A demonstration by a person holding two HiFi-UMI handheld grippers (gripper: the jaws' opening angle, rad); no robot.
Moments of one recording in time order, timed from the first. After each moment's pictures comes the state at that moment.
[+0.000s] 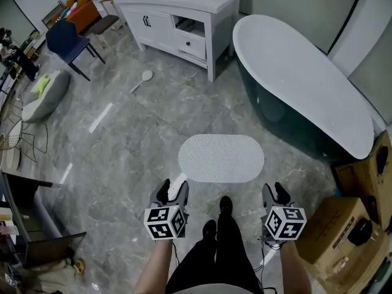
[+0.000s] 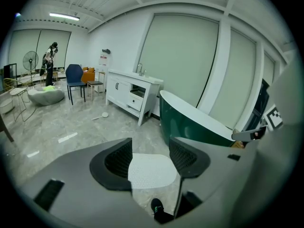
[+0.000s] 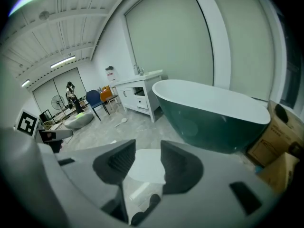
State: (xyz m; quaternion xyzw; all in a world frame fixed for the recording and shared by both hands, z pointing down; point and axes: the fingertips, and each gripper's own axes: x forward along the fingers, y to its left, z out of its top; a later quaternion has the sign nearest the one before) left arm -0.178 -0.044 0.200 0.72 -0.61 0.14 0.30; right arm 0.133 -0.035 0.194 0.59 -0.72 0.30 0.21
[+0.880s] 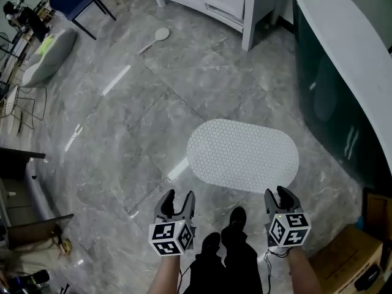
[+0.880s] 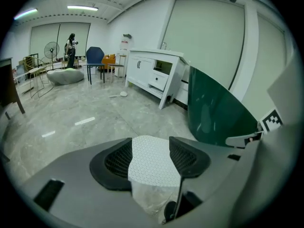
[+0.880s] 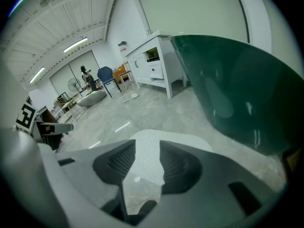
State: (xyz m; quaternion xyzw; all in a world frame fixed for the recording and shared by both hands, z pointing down) left arm -0.218 -0.089 0.475 0.63 -0.68 0.16 0.36; right arm 0.064 -0.148 0.497 0.46 -0.77 0.33 0.29
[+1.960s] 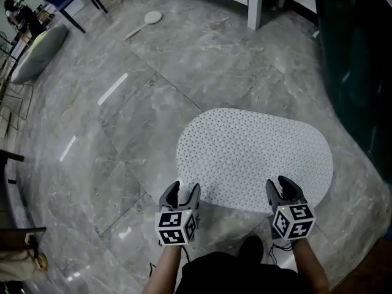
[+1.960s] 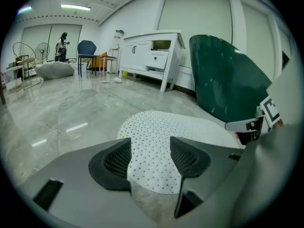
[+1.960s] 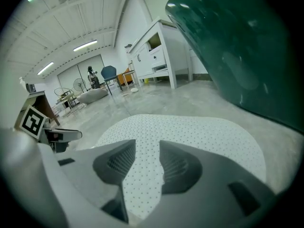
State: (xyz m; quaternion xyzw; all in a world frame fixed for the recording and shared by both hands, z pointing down) left arm -0.233 -0.132 0.815 0.67 -0.66 0.17 0.31; right arm 0.029 -0.193 0.804 0.46 -0.81 0.27 0.24
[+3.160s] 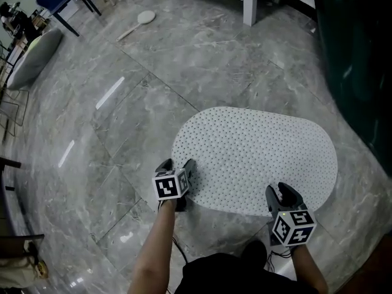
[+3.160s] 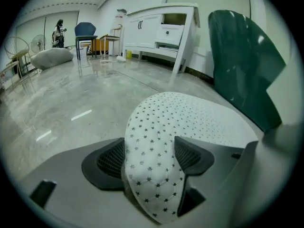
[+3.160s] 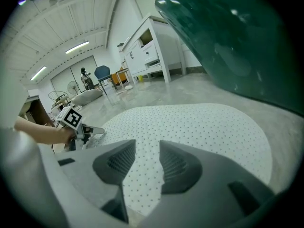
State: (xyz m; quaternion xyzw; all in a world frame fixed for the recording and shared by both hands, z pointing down) left arm -0.288 -0.218 0.925 0.63 -0.64 0.23 0.38; right arm 0.034 -0.179 0.842 0.47 -0.79 0.31 0.23
